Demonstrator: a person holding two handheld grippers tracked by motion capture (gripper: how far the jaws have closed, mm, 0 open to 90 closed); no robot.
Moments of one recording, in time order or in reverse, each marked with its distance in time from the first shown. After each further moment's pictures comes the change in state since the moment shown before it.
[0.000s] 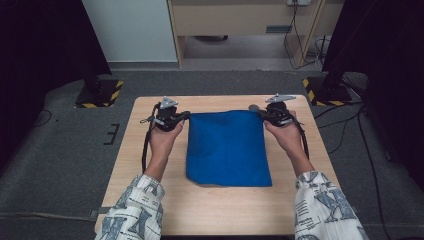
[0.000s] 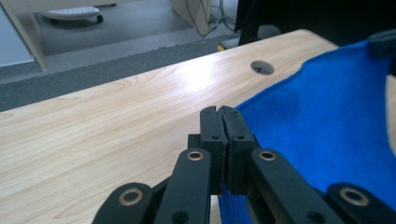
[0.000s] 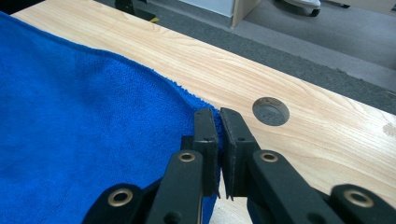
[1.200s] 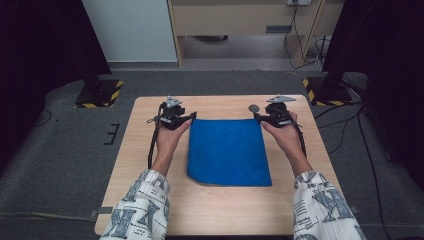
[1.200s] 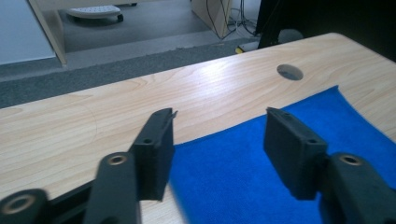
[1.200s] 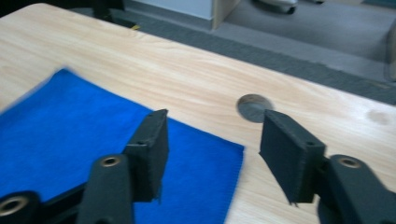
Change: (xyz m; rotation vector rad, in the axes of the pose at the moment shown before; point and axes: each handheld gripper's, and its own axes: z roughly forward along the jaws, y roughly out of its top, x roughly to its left) left arm 0.007 -0.005 0.029 -0.020 0.070 -0.037; right arm -0.004 -0.007 0.010 -0.024 -0.081 0.066
